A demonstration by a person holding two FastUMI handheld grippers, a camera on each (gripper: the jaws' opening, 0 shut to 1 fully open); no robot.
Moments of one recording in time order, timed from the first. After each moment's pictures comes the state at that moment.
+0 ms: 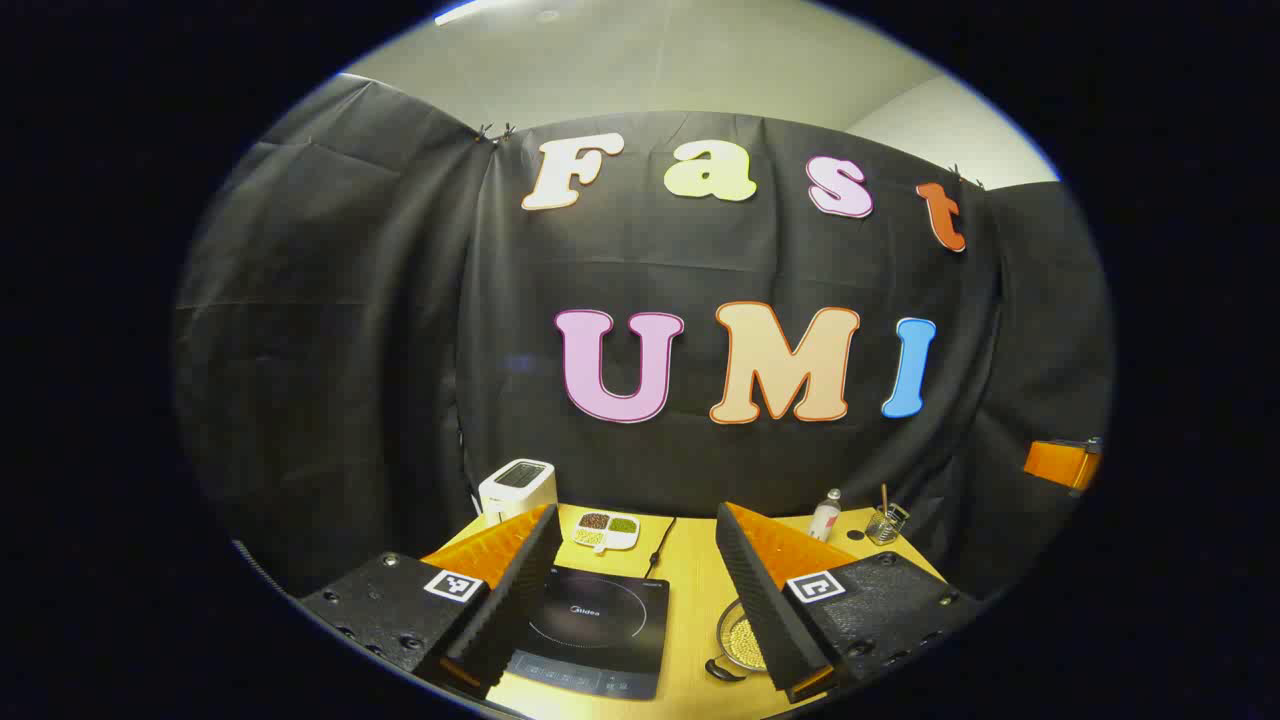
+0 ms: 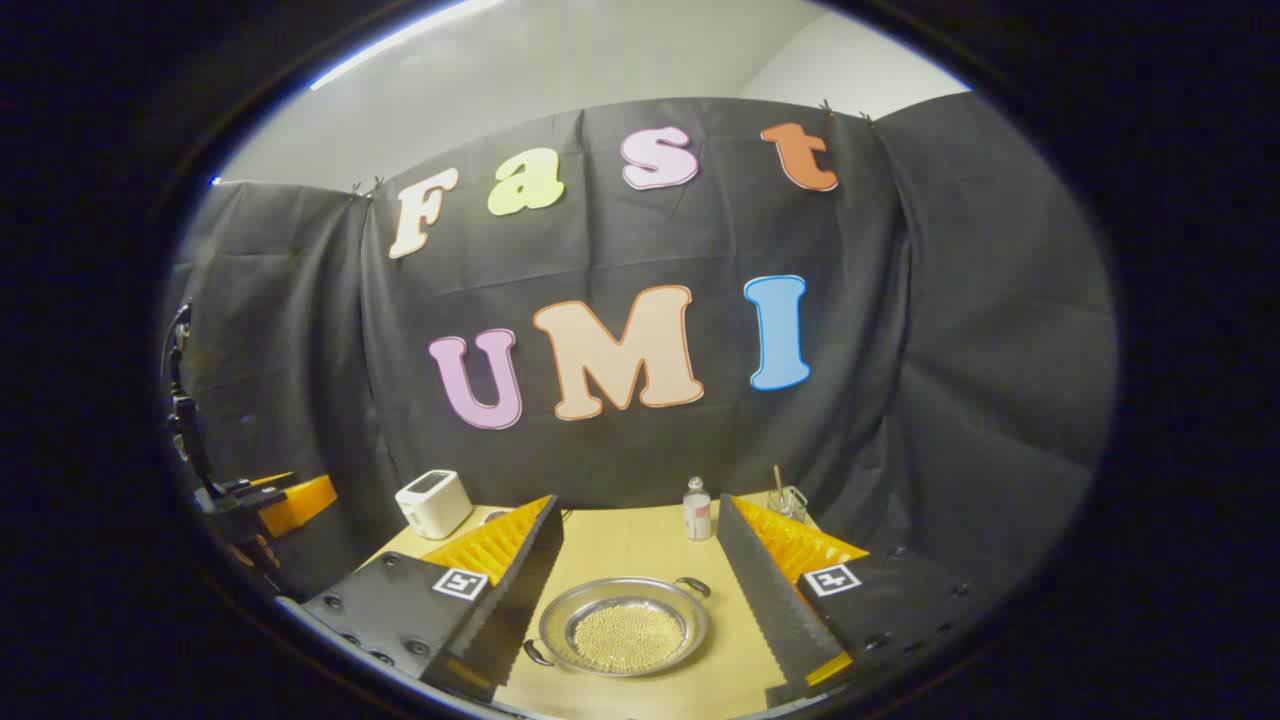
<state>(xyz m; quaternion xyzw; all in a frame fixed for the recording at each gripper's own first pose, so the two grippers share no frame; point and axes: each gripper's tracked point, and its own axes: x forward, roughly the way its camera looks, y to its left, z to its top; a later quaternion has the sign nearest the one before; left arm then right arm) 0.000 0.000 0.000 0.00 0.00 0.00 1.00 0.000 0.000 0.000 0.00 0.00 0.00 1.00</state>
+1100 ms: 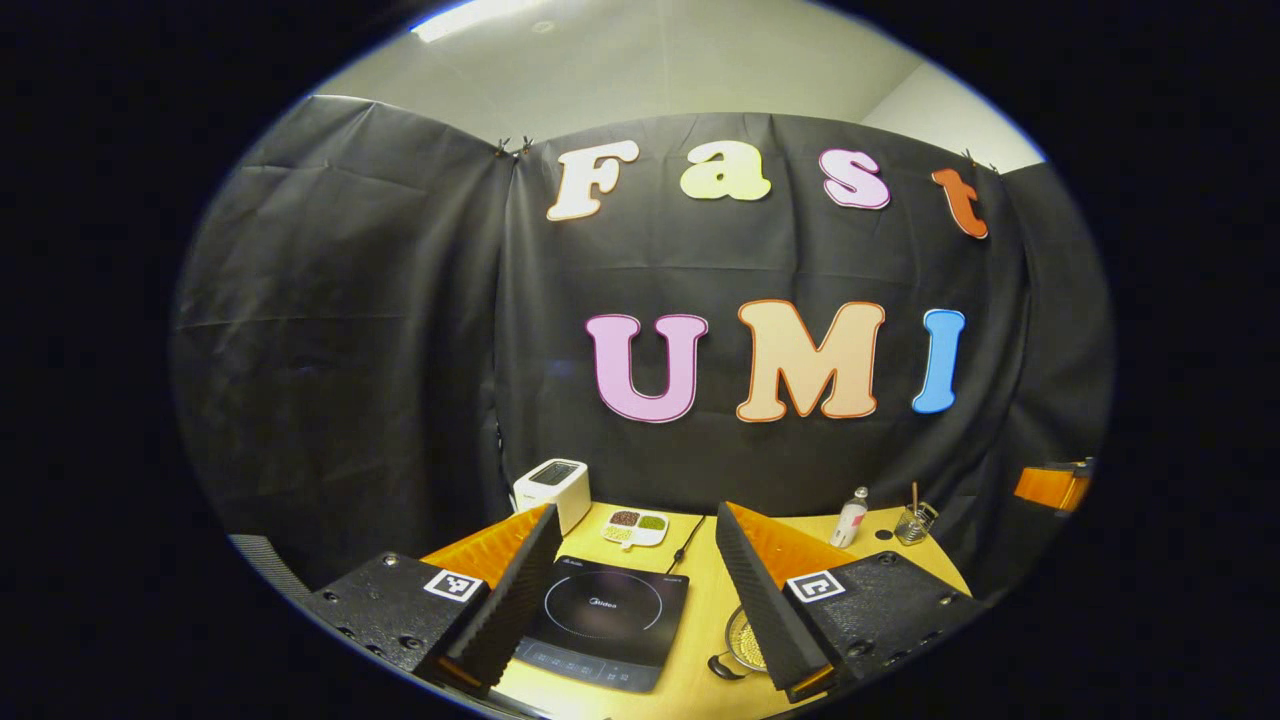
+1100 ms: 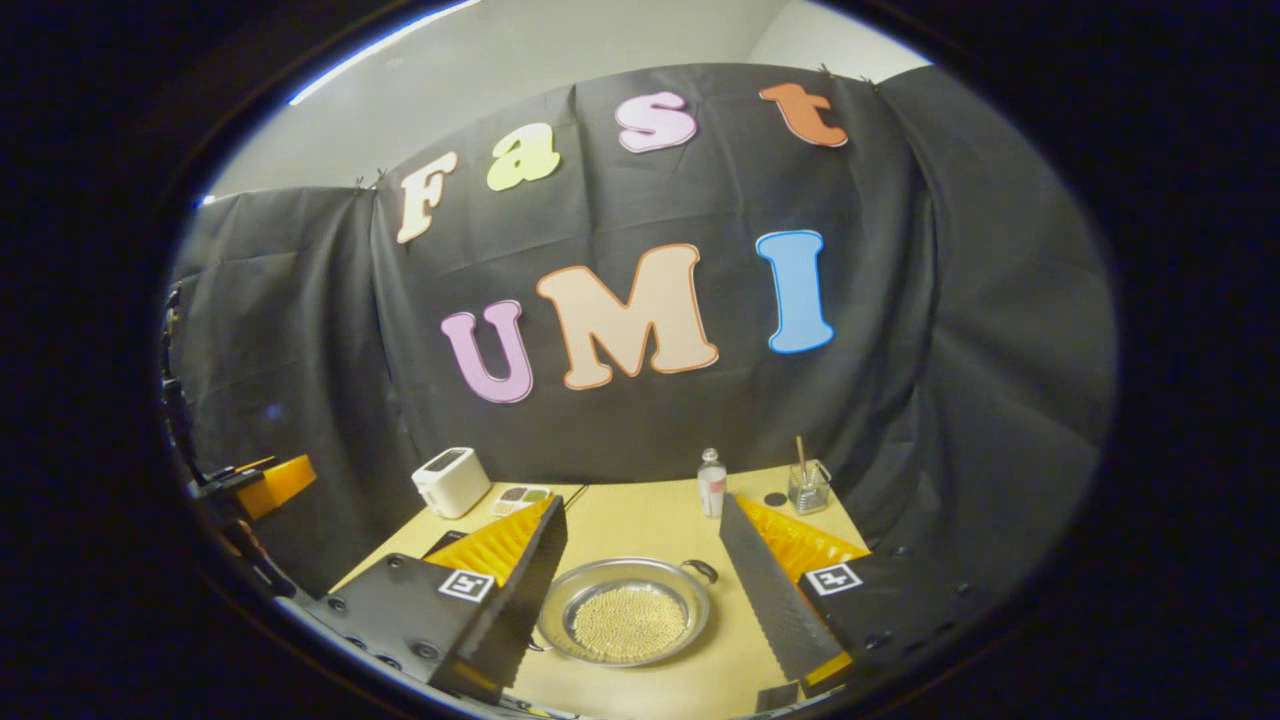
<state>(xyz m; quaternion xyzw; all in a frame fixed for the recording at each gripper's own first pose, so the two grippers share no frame) -0.028 -0.017 -0.004 0.02 0.00 0.08 1.00 0.034 -0.031 -0.044 0.02 0.05 0.06 1.00</state>
